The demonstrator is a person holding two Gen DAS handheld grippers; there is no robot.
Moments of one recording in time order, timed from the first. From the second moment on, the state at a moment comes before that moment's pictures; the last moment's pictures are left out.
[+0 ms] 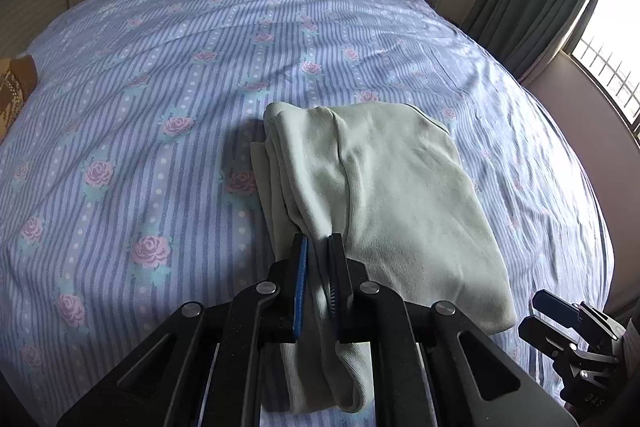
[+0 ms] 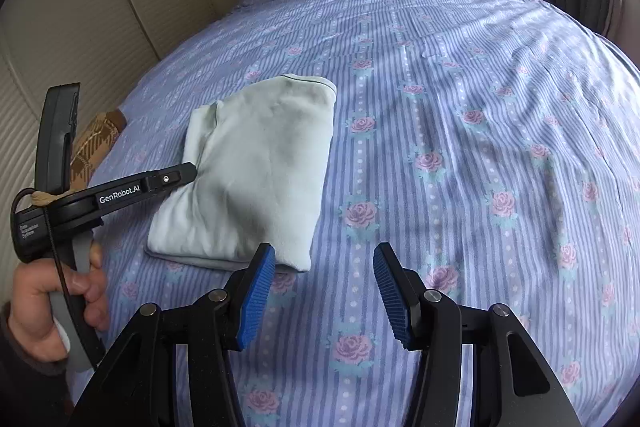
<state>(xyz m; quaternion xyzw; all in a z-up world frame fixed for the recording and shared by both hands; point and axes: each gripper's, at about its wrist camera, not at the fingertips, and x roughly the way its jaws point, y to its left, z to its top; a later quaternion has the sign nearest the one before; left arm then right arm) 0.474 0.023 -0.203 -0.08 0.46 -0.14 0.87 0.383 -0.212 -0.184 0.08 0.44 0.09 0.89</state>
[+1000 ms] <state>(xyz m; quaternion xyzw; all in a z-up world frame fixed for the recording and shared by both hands) 0.416 0.033 -0.216 -0.06 0.45 -0.09 0.89 0.389 -0.206 -0.210 0.06 0.46 0.07 0.88</state>
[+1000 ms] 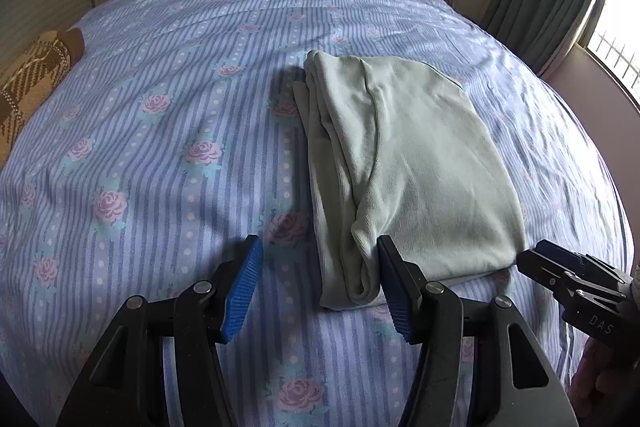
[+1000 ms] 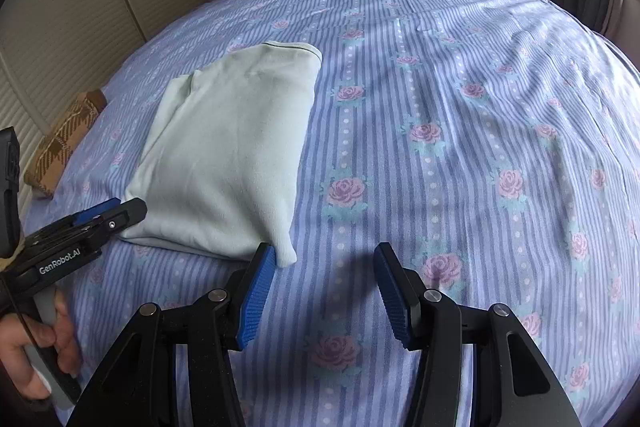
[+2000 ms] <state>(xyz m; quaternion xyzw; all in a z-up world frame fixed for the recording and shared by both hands) 0.420 0.020 -0.234 -0.18 0.44 -0.07 0.88 0.549 -0.222 -0.222 0.21 0.50 0.26 0.80</state>
